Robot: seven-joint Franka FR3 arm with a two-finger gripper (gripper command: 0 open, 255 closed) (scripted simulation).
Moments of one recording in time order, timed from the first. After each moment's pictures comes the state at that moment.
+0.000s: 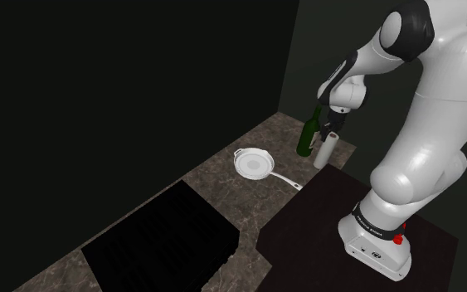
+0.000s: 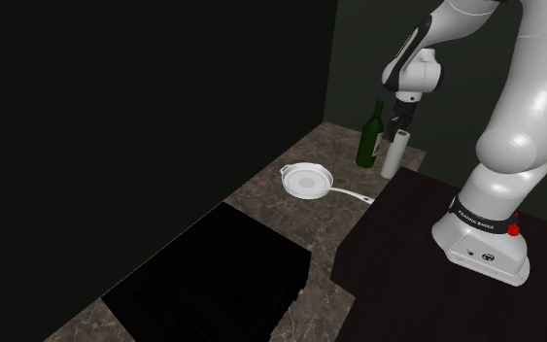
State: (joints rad) arm -0.32 0.26 -0.48 -2.41 0.26 2.56 -0.81
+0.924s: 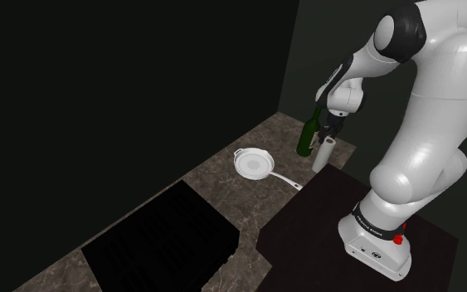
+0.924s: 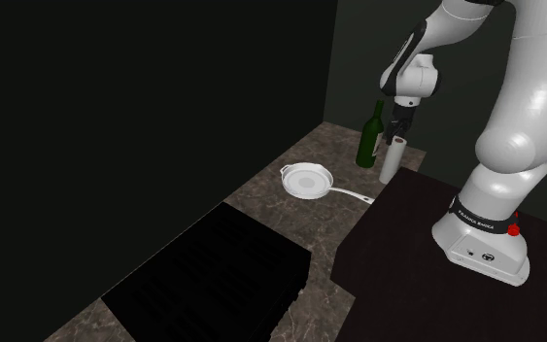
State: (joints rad) arm -0.34 0.30 -0.46 -2.41 0.30 2.60 -0.84
